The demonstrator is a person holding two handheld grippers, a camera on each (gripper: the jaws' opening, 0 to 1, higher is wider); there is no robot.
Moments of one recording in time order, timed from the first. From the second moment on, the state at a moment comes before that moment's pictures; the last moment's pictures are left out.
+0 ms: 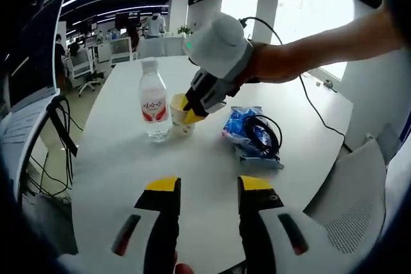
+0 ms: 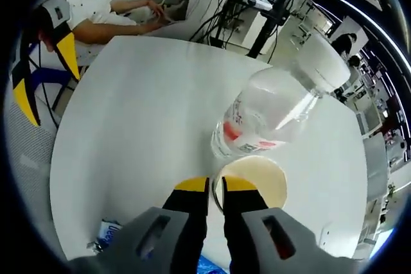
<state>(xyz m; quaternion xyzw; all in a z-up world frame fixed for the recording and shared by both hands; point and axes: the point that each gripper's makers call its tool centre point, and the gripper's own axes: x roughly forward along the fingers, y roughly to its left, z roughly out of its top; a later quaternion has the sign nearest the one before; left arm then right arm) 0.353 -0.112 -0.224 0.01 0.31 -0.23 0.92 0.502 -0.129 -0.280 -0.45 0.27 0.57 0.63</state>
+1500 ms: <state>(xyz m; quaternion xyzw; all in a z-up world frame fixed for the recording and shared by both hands) 0.350 -0.118 -0.211 0.02 0.30 -0.26 0.92 0.483 -0.155 -0.220 -0.32 0.25 0.55 0.73</state>
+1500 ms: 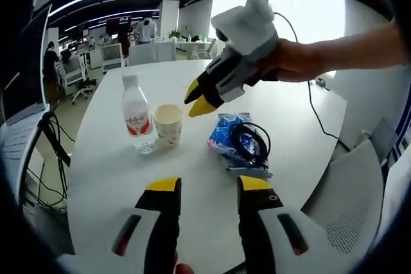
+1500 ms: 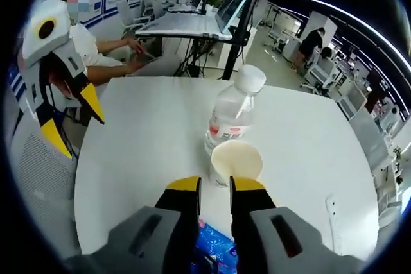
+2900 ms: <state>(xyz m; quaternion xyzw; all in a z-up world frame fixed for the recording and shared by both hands) 0.356 -0.172 -0.209 0.01 0.30 -0.30 0.91 0.437 -0.334 -0.229 -0.22 0.31 0.42 0.82</state>
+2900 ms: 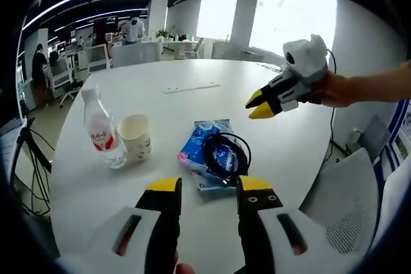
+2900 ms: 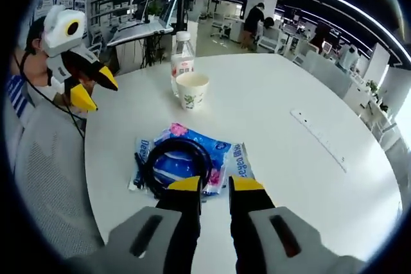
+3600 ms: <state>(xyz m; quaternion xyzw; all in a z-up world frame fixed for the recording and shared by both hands) 0.359 -0.188 -0.199 0.01 0.30 -0.28 0.91 0.415 -0.370 -0.242 -0.14 0.33 0.38 0.85</state>
